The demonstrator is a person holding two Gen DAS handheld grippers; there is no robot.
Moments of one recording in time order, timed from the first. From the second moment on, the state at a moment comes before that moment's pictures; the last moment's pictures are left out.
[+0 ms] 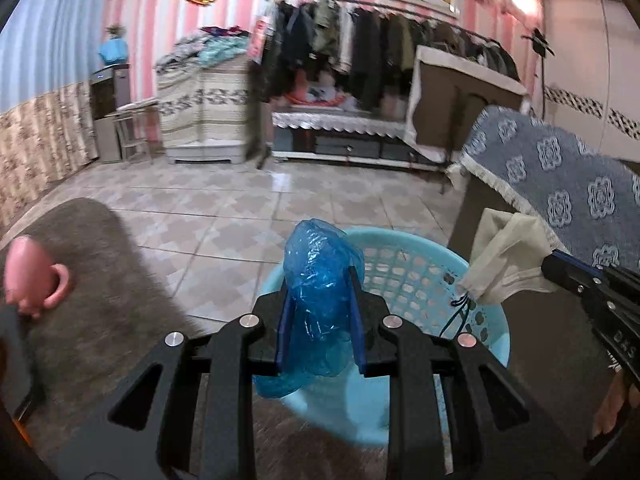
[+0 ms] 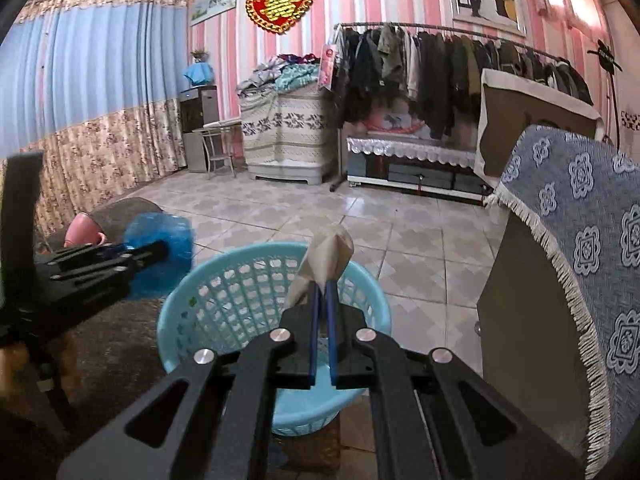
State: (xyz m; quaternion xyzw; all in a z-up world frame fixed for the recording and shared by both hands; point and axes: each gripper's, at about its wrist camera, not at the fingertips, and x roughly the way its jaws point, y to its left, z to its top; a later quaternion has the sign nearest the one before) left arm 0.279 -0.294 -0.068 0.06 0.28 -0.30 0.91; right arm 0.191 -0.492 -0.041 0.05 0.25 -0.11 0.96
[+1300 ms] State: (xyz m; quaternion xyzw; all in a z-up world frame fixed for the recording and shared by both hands) left arm 0.269 -0.180 -0.014 0.00 0.23 -0.18 0.96; right arm 0.217 -0.438 -0.051 0.02 0.24 -0.16 0.96
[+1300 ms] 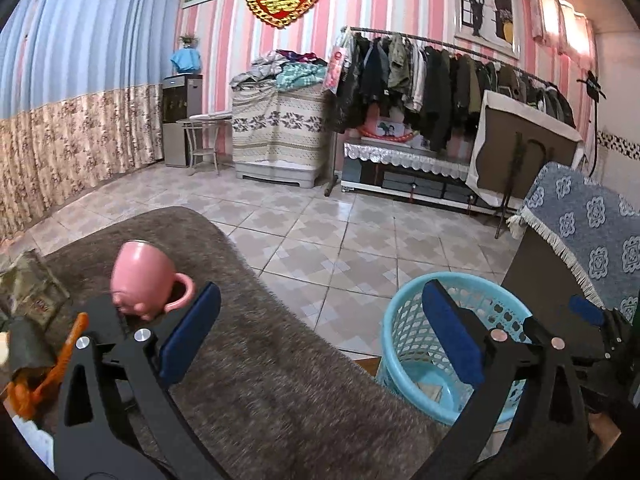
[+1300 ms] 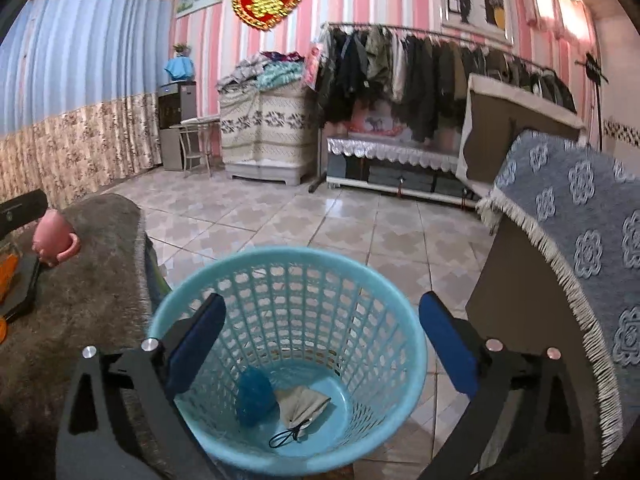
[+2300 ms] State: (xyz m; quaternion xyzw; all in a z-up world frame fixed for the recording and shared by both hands) left arm 0.125 0.047 0.019 -0.01 0.24 0.00 0.97; right arm 0.123 -0.269 -0.013 0.00 0.19 0.01 0.98
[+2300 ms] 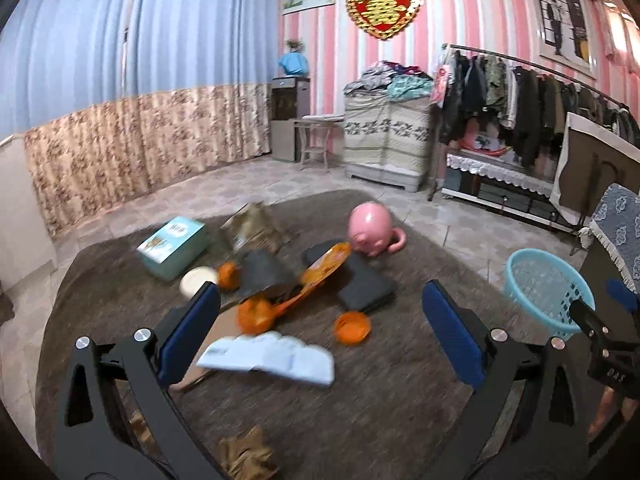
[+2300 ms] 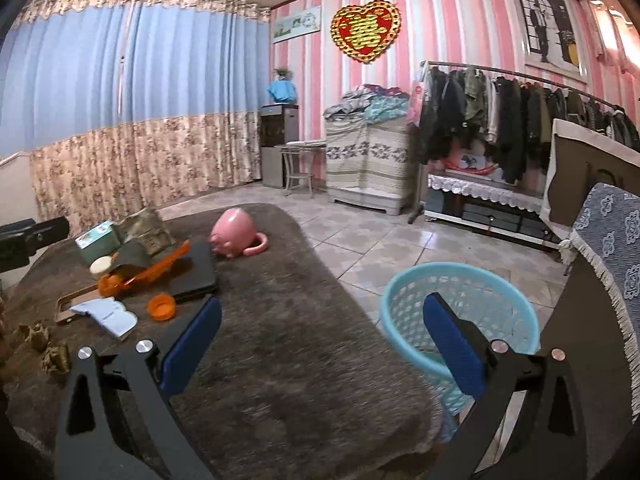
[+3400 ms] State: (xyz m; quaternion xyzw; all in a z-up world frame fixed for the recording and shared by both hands) left arm 0.090 0.183 -0.096 -0.05 0.34 0.11 0.93; right arm 0.119 -0.205 -0.056 -0.01 0.25 0.06 0.97
